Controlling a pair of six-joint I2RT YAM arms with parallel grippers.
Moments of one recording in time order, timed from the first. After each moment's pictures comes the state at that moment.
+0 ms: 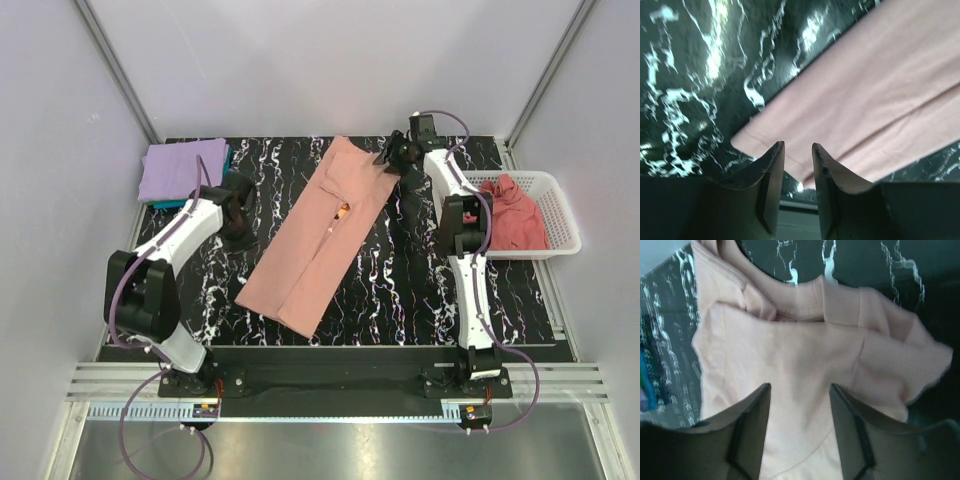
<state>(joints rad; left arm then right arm) -0.29 1.59 1.23 -0.98 -0.06 -0.70 0.13 2.70 2.49 -0.54 -0.32 0.55</state>
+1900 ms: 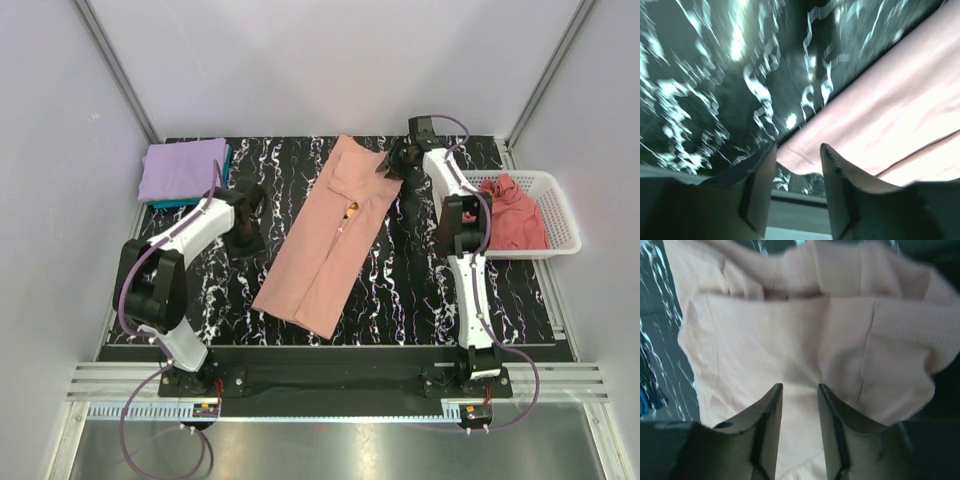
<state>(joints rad) -0.35 1.68 1.22 -1.03 -0.07 -0.67 0.13 2.69 2.47 -0.63 -0.28 0.60</state>
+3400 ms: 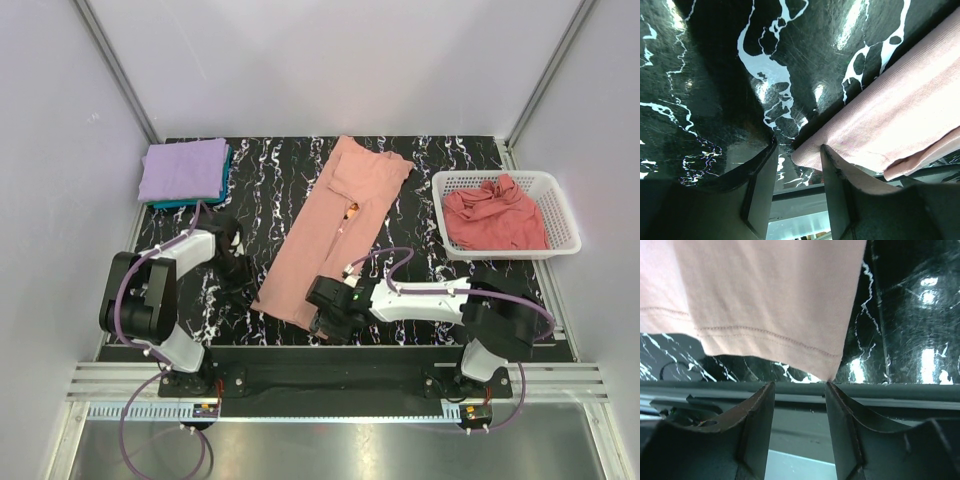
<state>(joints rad) -0.17 1.59 0.84 -0.79 0.26 -0.45 1.18 1.65 0.95 -0.49 0.07 1.55</state>
